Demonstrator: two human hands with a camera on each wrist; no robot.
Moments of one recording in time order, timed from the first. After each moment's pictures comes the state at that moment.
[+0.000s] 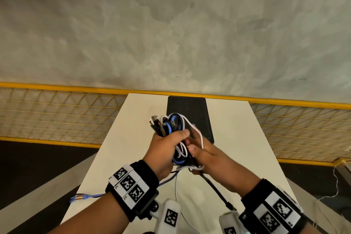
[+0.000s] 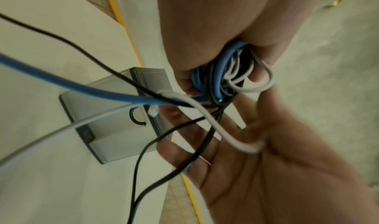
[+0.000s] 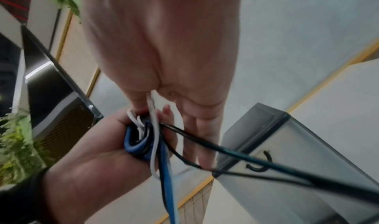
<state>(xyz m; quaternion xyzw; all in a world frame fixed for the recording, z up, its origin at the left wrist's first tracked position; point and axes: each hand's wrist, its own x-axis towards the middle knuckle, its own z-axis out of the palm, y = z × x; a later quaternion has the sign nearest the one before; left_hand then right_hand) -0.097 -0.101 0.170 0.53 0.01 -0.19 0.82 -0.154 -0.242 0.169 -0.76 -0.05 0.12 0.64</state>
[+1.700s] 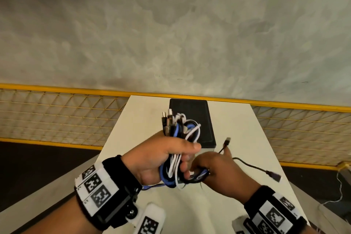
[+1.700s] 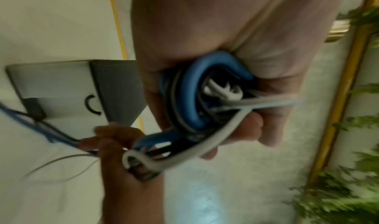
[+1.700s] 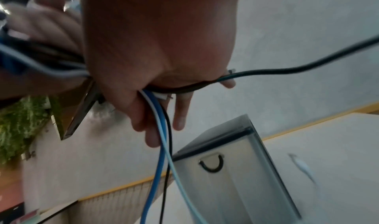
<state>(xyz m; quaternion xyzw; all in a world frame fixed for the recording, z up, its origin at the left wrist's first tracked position) -0.115 -0.066 0.234 0.54 -0.14 -0.42 0.72 -0.153 -0.265 0.147 -0.98 -0.12 0.01 0.18</state>
